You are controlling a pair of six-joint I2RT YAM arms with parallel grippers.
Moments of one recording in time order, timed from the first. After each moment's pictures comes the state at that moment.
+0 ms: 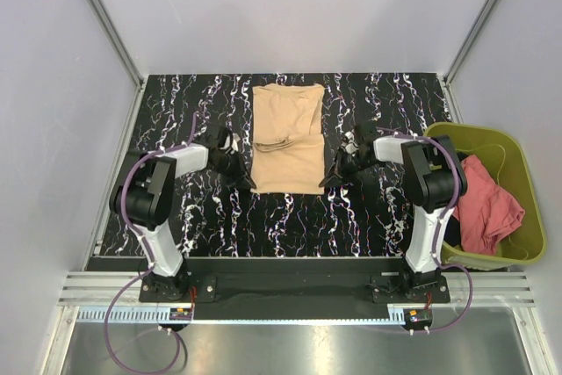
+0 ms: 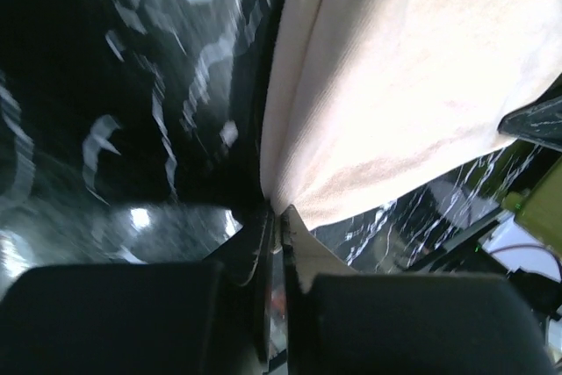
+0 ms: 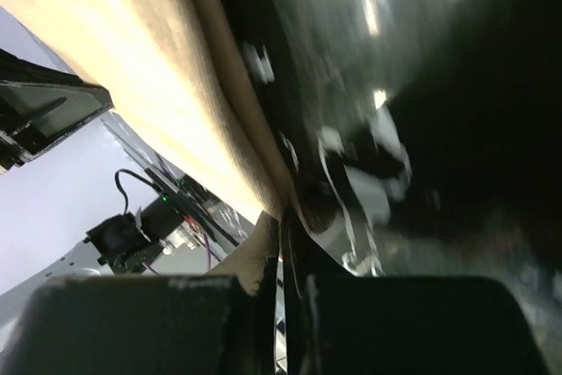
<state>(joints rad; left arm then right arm) -0.26 1.83 1.02 -0.38 0.51 -0.57 0.24 2.02 1.14 -0.39 -0.74 0.61</state>
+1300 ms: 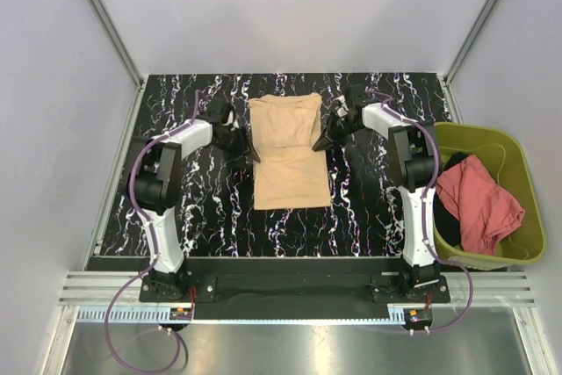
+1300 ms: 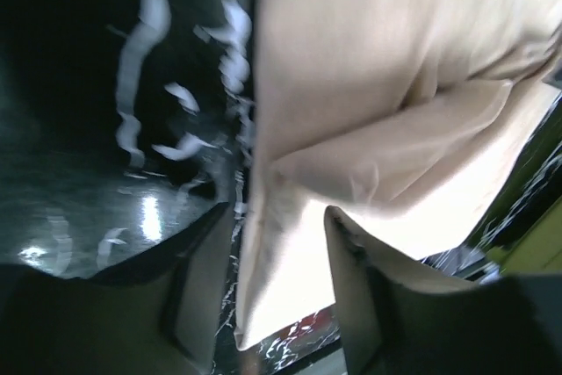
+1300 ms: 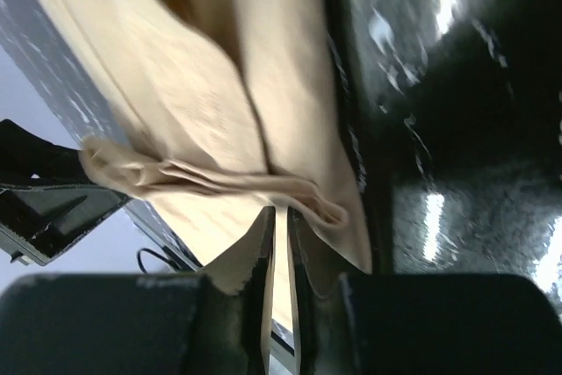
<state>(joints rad) -0.26 1.97 1.32 -0.54 0.41 -0.59 0.24 2.29 1.70 -0.59 -0.62 0.61</state>
